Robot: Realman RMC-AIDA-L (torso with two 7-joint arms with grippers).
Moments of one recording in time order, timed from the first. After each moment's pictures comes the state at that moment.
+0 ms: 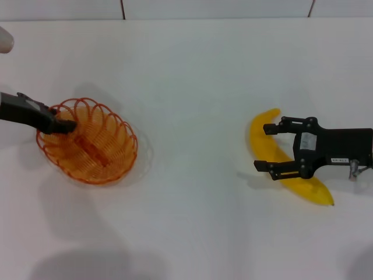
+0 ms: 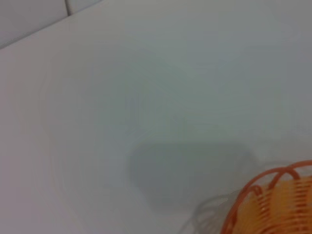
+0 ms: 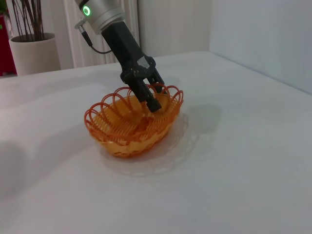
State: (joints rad) left arm -0.75 -1.98 0.89 0.68 2.52 1.15 -1.91; right arm 0.43 2.03 -0.77 -0.62 -2.03 -1.48 1.10
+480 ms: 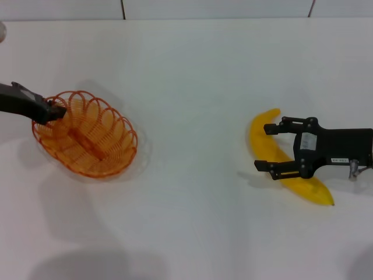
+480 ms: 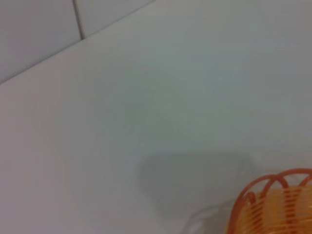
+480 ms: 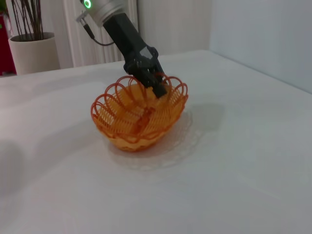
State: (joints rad) left arm -0.74 -1.98 0.89 0.75 2.51 1.17 -1.91; right arm 0.43 2.03 -0.77 -0.62 -2.03 -1.47 1.10
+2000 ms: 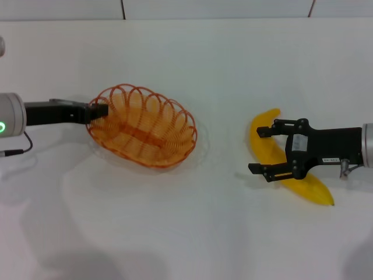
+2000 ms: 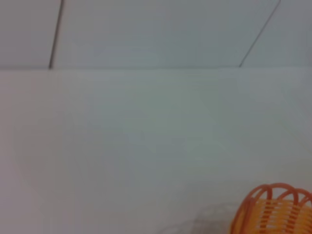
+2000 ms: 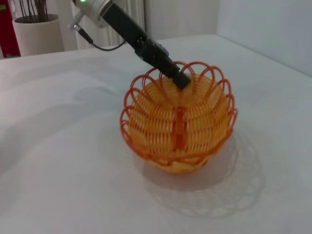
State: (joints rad) left arm -0.64 -2.03 0.88 0.61 2.08 1.12 -1.89; right arm 0.46 2.03 -0.82 -0.62 -2.05 -1.43 1.12
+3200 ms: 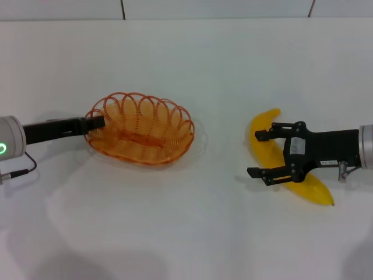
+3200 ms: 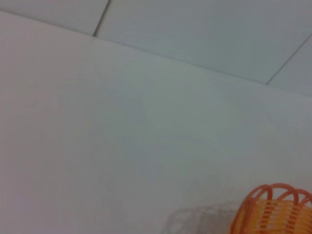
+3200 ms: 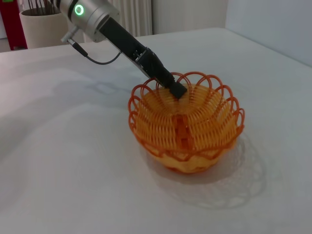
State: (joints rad) left arm -0.59 -2.04 0.88 0.50 1.94 1.05 -1.88; right arm 0.46 2.03 -0.83 -0.62 -2.06 -1.43 1.12
